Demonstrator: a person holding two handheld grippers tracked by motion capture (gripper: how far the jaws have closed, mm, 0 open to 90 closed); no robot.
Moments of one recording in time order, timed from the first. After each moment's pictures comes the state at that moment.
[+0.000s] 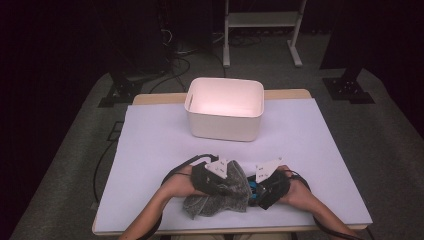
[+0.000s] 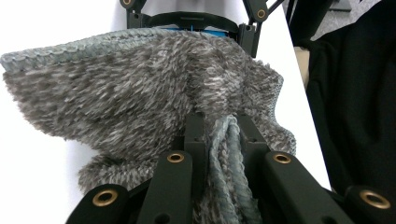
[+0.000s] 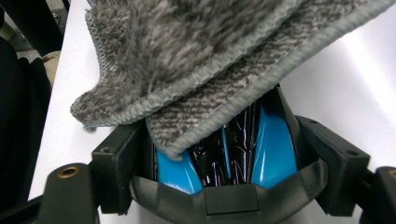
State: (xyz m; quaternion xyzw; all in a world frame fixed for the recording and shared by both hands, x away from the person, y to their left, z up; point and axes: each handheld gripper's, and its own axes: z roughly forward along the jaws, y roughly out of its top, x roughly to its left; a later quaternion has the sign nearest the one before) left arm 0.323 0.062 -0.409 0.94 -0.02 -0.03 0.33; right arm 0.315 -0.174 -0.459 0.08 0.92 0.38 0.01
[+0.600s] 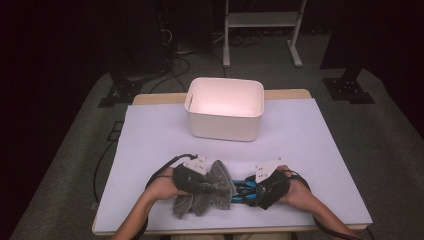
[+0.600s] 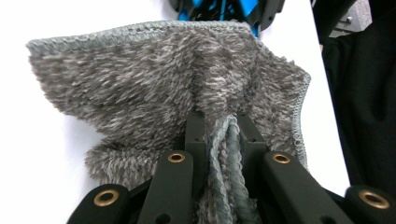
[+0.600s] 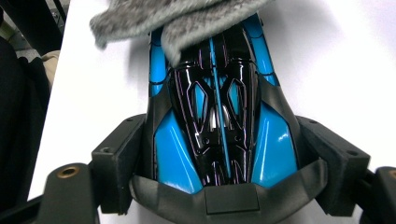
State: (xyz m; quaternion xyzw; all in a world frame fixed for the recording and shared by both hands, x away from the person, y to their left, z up) left arm 0.331 0.116 -0.423 0.93 0.05 -0.04 0.35; right arm 0.315 -0.173 -0.459 0.08 0.92 0.38 0.01
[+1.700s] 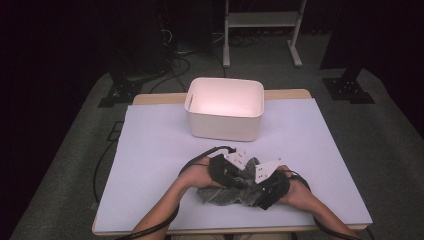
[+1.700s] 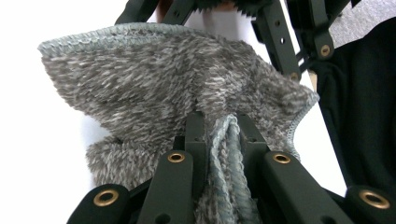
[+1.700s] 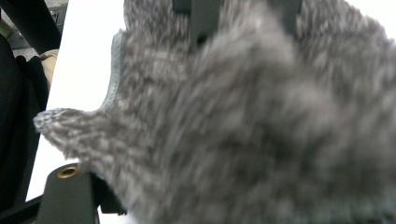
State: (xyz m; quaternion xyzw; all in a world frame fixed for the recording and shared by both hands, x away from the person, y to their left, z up) left arm 0.346 0.021 -0.405 0.94 -0.03 -0.05 0.34; right arm 0.314 -0.173 -0.459 0.08 0.92 0.38 0.01
